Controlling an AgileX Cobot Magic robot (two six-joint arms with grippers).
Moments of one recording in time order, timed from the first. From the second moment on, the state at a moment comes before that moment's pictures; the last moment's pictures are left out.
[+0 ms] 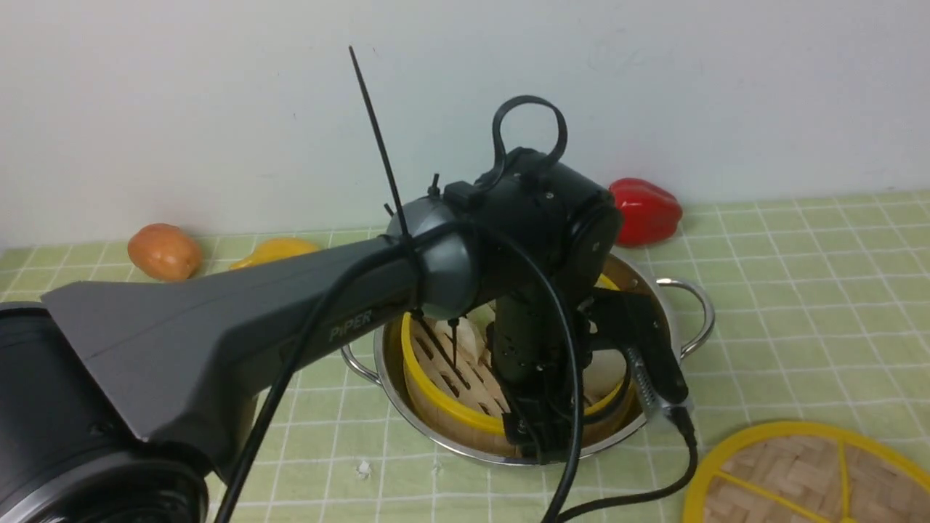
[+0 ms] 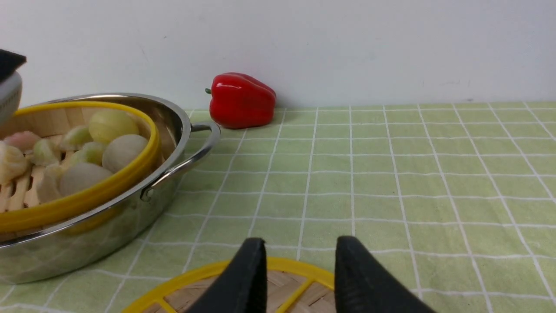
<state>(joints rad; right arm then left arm) 0.15 0.01 0.01 -0.16 0.35 0.34 -0.77 2.10 -1.70 0.12 1.22 0.59</state>
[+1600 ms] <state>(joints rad) 0.15 0.01 0.01 -0.16 0.35 0.34 -0.41 1.18 -1.32 0.21 0.89 0.04</state>
